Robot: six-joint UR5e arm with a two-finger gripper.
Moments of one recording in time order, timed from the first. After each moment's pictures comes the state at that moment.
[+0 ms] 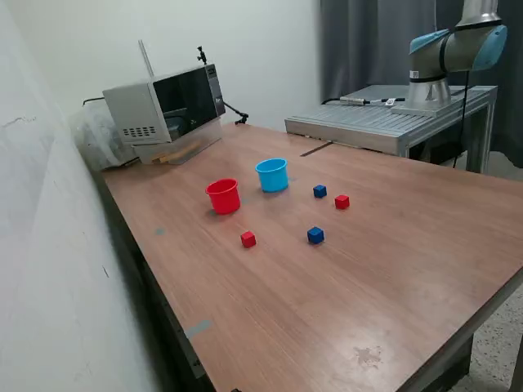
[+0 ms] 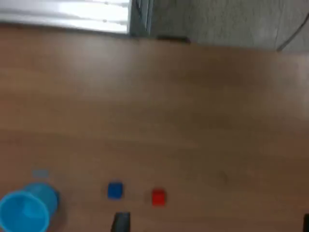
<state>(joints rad) 0.14 -1.69 1.59 -1.52 -1.60 3.20</state>
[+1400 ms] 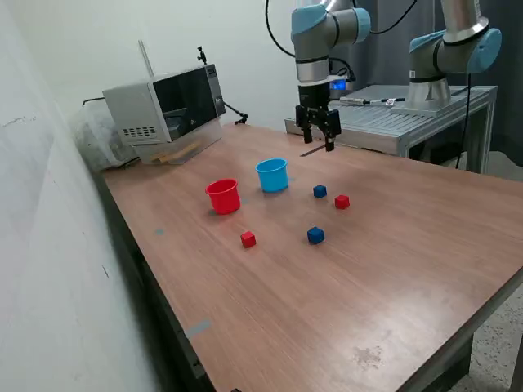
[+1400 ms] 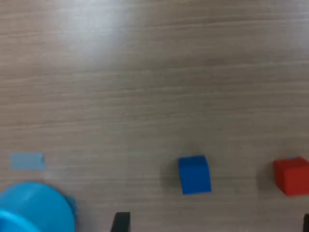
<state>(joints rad) -0.08 -1.17 1.83 -2.26 -1.60 3.14</state>
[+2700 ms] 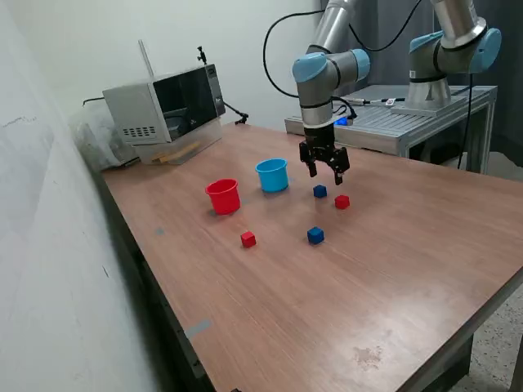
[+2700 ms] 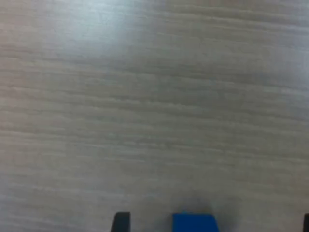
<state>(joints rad) -0.07 -1.00 1.84 -2.38 -1.60 2.98</state>
